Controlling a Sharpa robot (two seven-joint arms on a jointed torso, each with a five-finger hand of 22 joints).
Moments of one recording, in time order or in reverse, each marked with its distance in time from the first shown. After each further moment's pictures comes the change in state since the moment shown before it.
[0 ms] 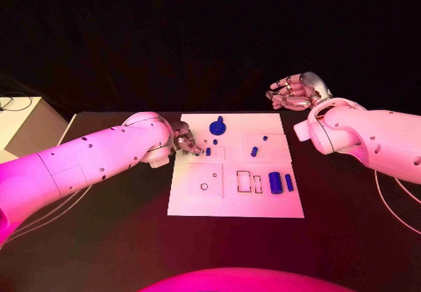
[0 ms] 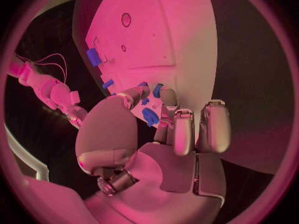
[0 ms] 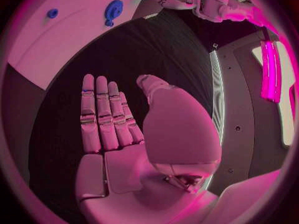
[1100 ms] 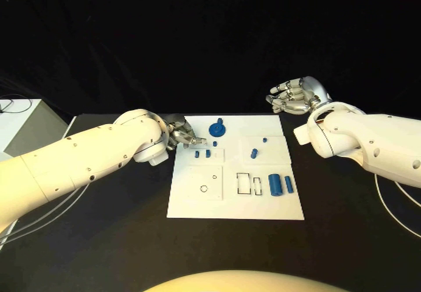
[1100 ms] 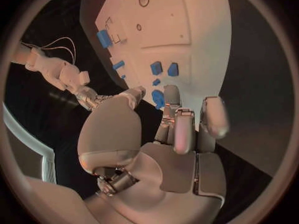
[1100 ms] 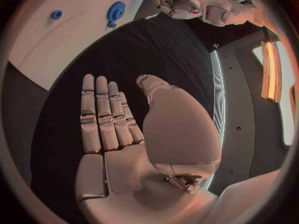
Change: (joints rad) left arm -0.004 -0.054 0.048 0.066 0.064 -0.124 0.050; left_hand 0.044 0.057 -0.160 0.094 -0.116 -0.086 0.035 -0.027 -0.026 -0.127 0.034 -0.043 -0.086 -0.002 0.034 -0.059 0.000 0.031 -0.100 0.025 -0.088 -0.103; right arm -0.008 -0.004 0.000 0.000 0.000 0.001 0.000; right_hand 0.000 0.000 0.000 0.000 0.004 0.000 0.000 0.000 0.000 0.000 0.000 0.000 -0.002 0.000 0.000 -0.004 -0.001 0.000 0.000 0.000 0.000 -0.003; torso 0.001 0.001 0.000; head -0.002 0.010
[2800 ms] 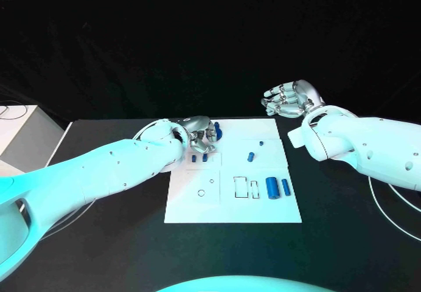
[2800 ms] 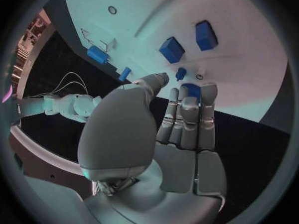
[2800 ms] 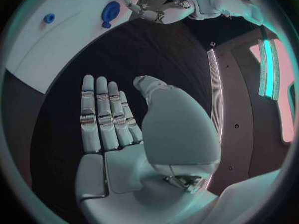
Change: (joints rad) left arm -0.006 0.190 -0.086 -0.209 -0.329 -0.166 0.376; left_hand 0.350 -0.081 0.154 -0.149 -0.006 0.059 0.057 -0.180 -0.411 -0.232 0.085 -0.415 -0.401 -0.262 0.083 -0.170 -0.425 0.086 -0.278 0.079 -0.256 -0.287; right arm 0.000 0.003 0.000 0.007 0.021 -0.001 0.033; right_hand 0.019 0.005 0.051 -0.023 0.012 0.021 0.001 0.008 -0.002 0.004 -0.004 0.000 -0.036 0.000 0.000 -0.025 -0.020 0.000 -0.004 0.004 0.000 -0.042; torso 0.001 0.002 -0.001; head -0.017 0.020
